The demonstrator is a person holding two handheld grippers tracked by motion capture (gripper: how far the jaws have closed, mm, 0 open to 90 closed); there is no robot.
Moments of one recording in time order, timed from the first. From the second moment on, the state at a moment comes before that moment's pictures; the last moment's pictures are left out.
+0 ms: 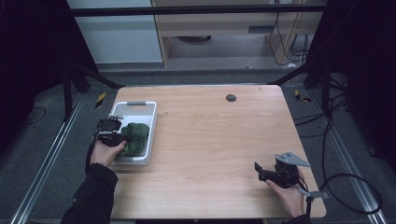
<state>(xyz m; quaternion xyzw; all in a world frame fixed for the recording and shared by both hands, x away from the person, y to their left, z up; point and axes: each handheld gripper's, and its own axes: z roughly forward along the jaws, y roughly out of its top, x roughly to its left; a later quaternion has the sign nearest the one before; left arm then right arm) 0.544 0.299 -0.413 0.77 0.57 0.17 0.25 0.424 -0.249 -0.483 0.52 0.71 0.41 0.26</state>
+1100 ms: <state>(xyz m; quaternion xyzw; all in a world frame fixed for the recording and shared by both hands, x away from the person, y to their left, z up) 0.516 0.303 -0.344 0.78 0.51 0.22 0.29 0.425 -0.249 -0.485 0.52 0.71 0.41 0.26</state>
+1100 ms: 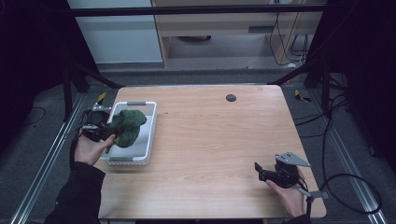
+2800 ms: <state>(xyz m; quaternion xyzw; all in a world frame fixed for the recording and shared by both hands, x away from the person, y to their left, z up) 0.487 0.220 -0.297 0.84 0.37 0.22 0.32 0.425 -0.250 -0.484 0.51 0.71 0.41 0.26</state>
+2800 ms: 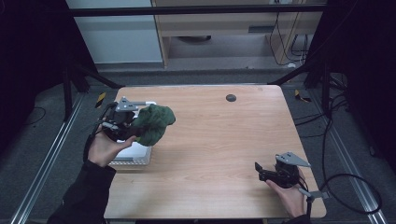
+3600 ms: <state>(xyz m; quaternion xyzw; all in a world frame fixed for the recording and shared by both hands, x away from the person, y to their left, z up) 0.489 0.169 -0.310 0.87 0.32 0.19 0.32 0.426 -0.250 -0.484 0.52 0.71 0.40 0.26</state>
